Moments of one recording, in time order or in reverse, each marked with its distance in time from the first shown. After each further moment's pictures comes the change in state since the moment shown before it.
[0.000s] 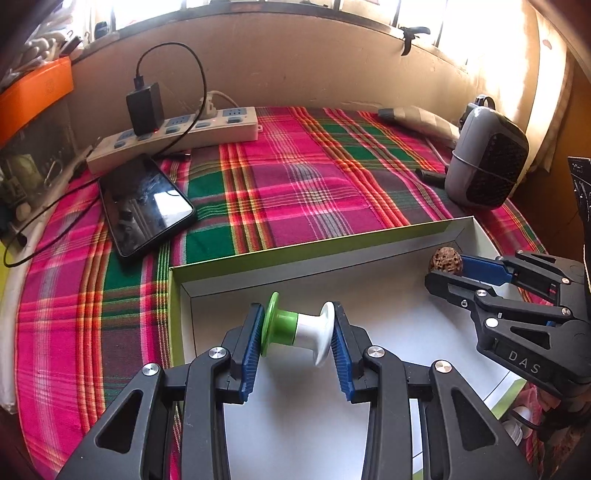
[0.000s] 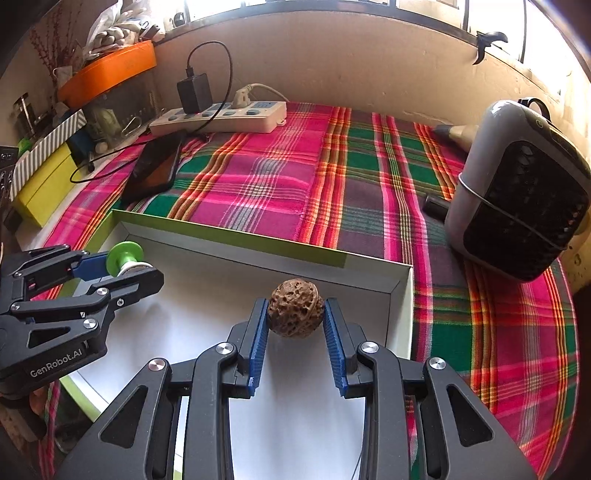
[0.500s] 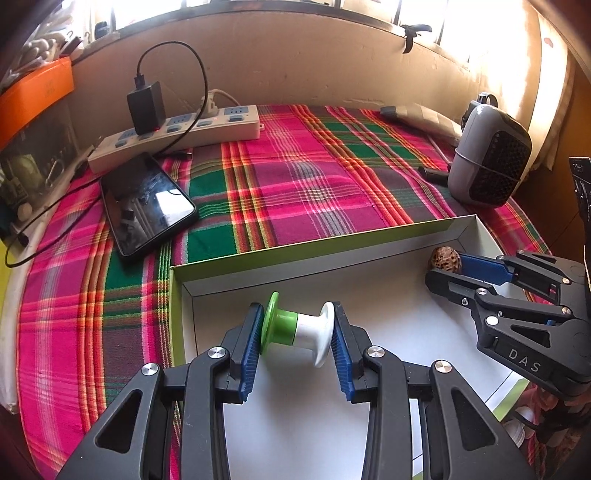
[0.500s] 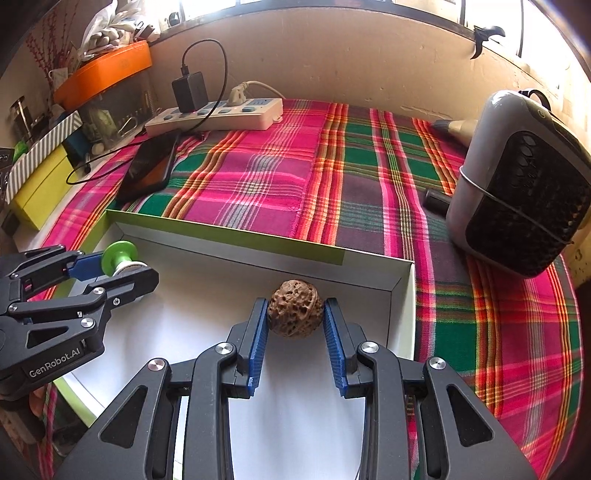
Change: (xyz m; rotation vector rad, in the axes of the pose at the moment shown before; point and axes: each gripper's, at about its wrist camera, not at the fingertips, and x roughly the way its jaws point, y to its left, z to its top) left arm 0.000 -0.002 0.000 0.003 -0.002 0.004; right arm 0.004 -0.002 -0.002 0.017 -0.007 0.005
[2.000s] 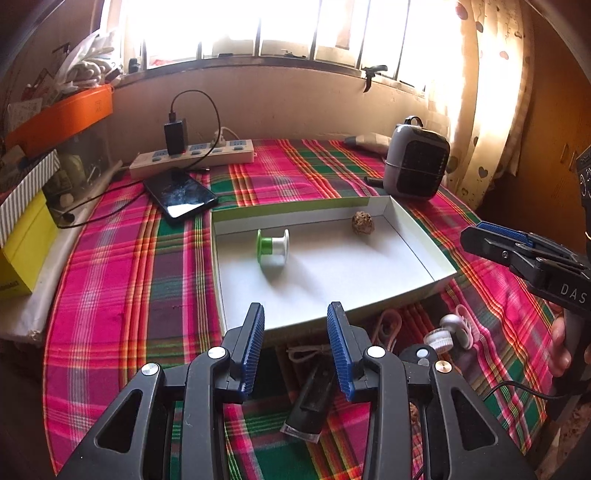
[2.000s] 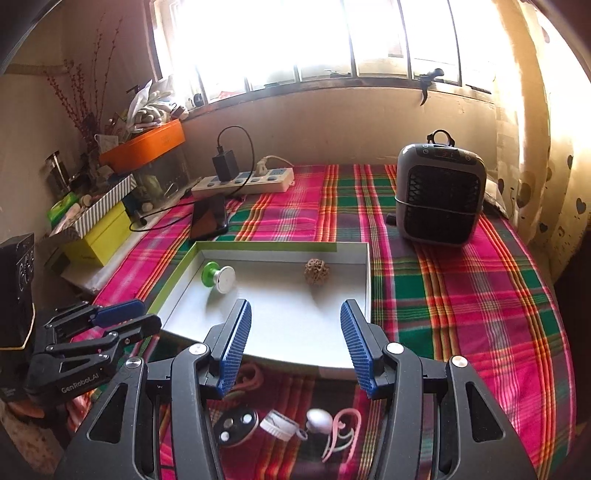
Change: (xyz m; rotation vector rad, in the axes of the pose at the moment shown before) left arm -0.119 -0.015 -0.090 0.012 -0.145 -0.036; right arm -0.138 0.016 -0.069 0.103 -0.240 0.051
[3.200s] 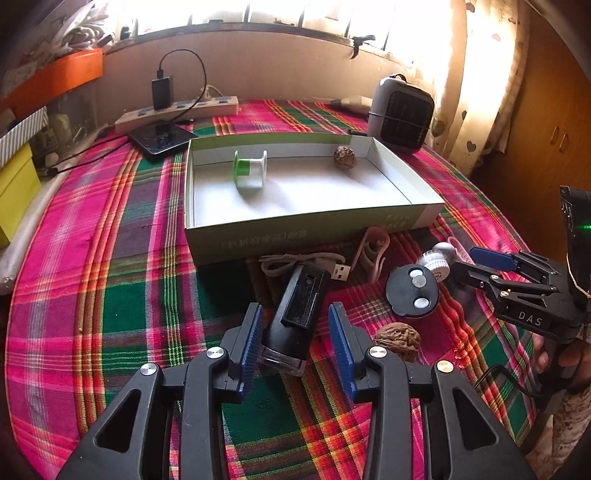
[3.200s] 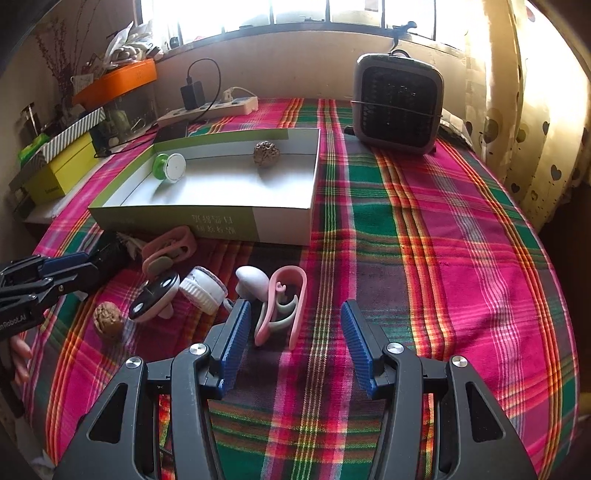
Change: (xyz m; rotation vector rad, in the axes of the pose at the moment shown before) left arm 0.014 -0.008 -0.054 0.001 0.084 -0.054; right arm 0.015 -0.025 -0.083 -0.034 0.159 -0.150
